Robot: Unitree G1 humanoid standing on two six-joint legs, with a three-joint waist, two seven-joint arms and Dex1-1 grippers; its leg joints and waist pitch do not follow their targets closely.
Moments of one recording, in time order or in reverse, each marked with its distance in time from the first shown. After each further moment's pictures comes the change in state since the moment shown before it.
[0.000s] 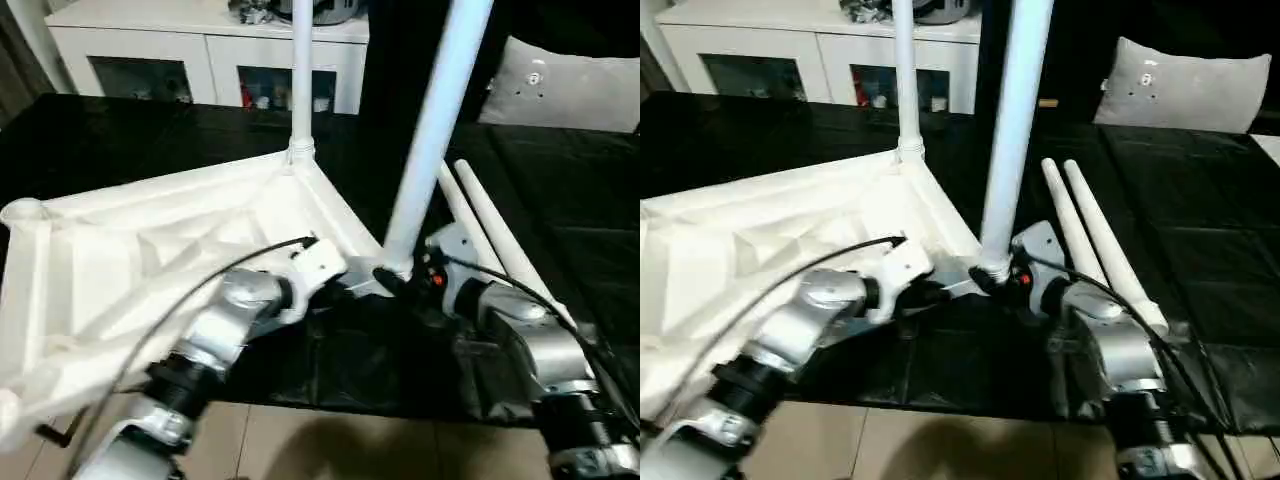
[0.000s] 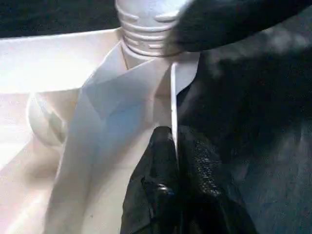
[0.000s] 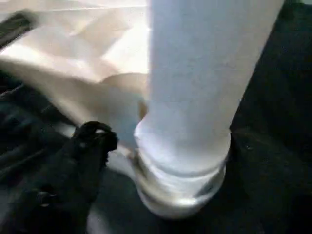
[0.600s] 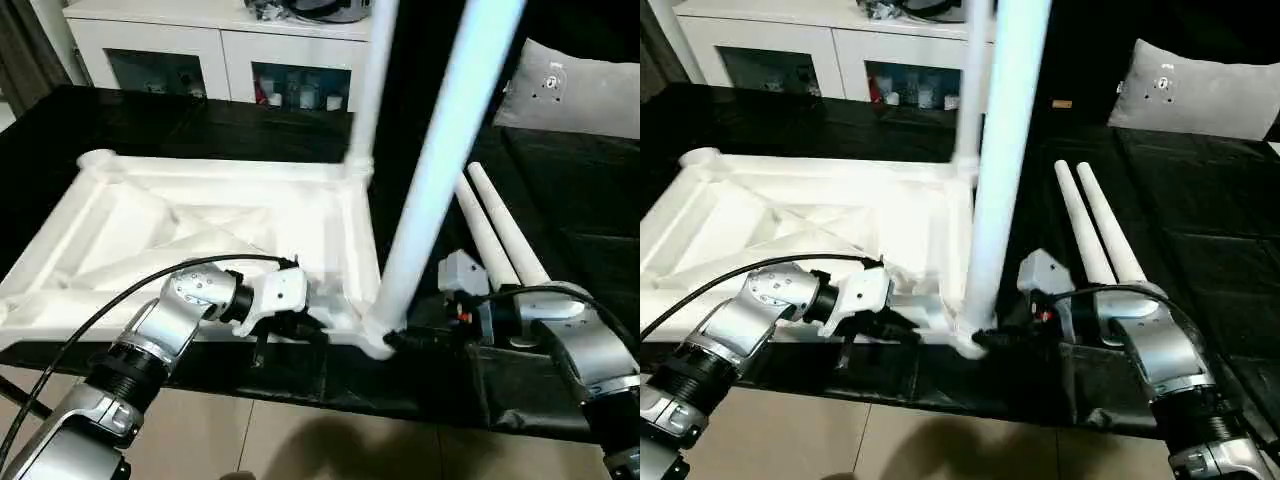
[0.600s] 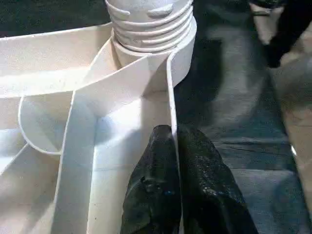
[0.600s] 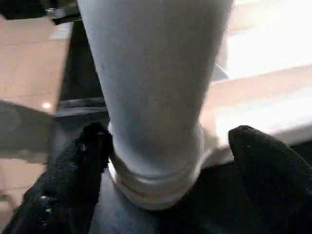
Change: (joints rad) left arm -0.017 0.175 -0.075 0.057 -0.069 -0.296 -0.438; right arm -0.009 -0.205 0.121 0.013 0.053 -0.137 0.477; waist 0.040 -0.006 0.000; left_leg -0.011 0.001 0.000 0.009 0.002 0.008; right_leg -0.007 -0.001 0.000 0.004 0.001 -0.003
